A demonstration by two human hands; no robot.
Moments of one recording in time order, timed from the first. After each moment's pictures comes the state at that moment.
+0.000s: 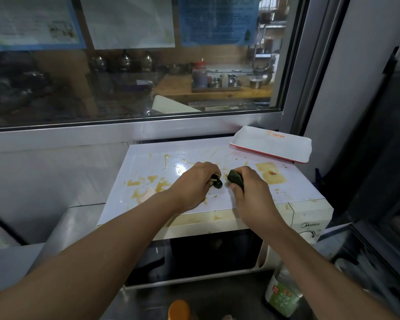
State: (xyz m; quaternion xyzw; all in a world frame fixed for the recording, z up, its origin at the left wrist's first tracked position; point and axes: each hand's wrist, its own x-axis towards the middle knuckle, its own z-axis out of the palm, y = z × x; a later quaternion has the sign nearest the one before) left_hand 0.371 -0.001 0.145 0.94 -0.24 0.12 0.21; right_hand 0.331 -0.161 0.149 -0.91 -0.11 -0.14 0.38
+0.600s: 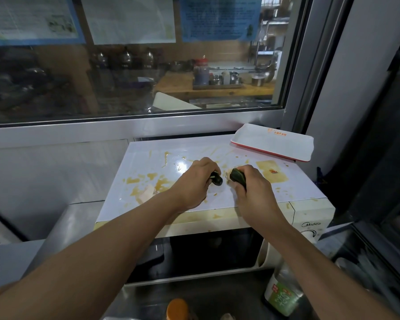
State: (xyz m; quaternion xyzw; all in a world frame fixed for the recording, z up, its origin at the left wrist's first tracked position) left_hand 0.371 -0.002 0.139 0.94 -0.23 0.13 0.23; right_hand 0.334 -0.165 0.146 -0.91 -0.11 -0.14 0.38
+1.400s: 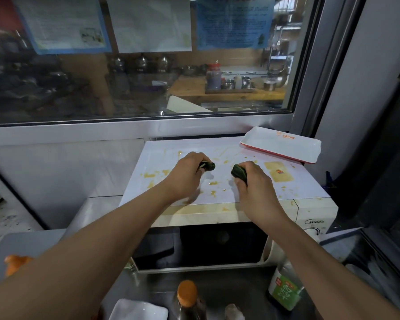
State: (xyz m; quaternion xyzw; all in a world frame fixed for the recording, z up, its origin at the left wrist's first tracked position) left_hand 0.336 0.022 0.173 0.95 -0.10 0.11 0.29; right_hand 0.317 -0.155 0.164 -0.91 -0.13 -0.13 0.36
